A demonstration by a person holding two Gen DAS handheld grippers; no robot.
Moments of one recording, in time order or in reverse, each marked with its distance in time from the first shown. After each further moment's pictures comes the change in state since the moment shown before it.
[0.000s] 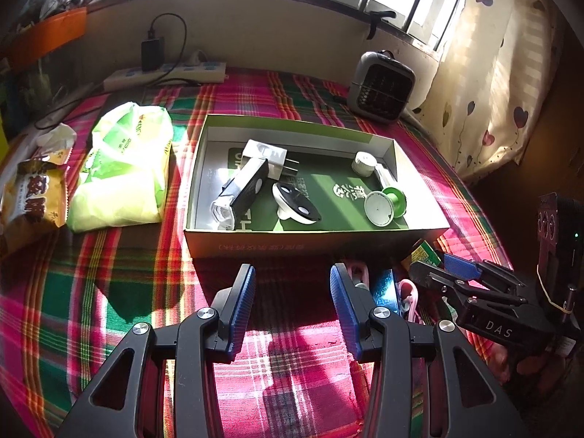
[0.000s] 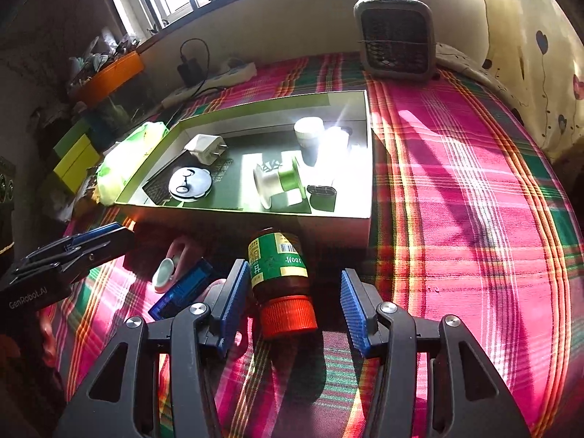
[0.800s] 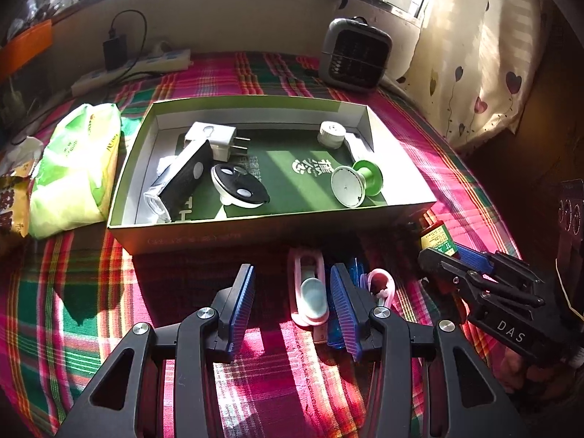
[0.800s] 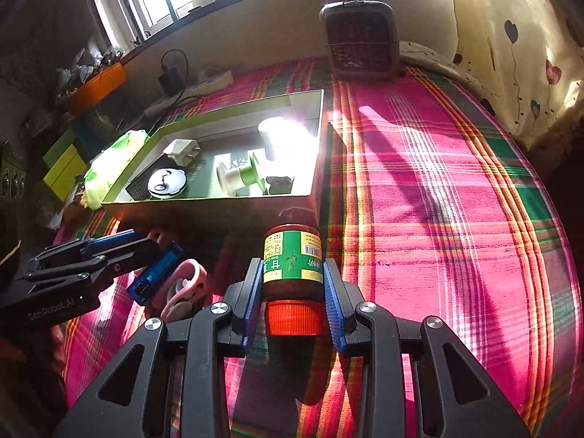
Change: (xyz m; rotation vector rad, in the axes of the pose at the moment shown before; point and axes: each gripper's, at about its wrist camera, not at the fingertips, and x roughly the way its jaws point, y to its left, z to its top) left arm 0.029 -0.040 -0.003 0.080 0.073 0.000; right arm -0.015 -0.020 -0.013 0.047 -0.028 -0.048
